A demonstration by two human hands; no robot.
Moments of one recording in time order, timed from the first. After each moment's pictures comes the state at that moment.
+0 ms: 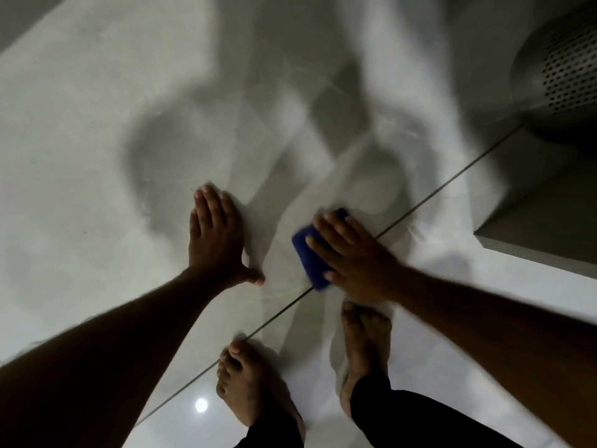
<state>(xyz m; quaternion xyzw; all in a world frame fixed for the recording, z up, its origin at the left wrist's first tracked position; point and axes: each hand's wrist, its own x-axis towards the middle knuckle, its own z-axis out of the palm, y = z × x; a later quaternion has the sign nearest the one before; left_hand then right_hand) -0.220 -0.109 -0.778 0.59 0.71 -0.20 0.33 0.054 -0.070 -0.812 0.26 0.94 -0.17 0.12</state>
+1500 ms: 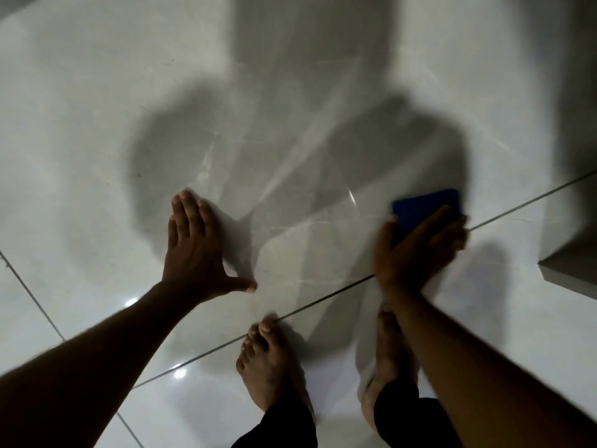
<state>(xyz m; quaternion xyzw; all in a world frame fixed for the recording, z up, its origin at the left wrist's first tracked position) -0.302 -0.222 -0.794 0.53 0.78 -0.15 0.30 0.001 -0.097 -0.829 0.78 0.60 -0.14 0.02</state>
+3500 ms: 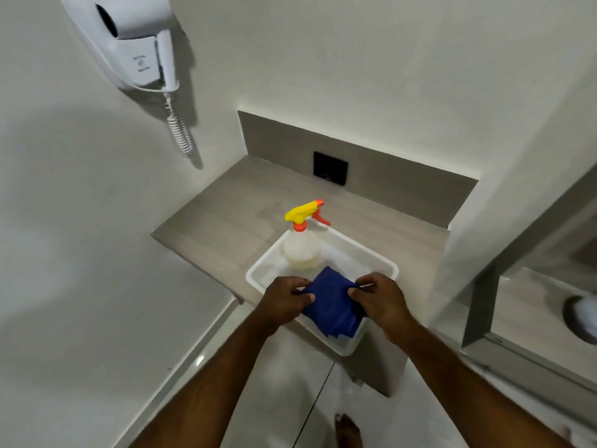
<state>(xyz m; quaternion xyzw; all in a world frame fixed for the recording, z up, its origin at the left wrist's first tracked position) -0.018 0.036 0.100 0.58 0.60 0.18 0.52 0.185 0.012 0.074 0.73 0.39 -0.47 -0.31</state>
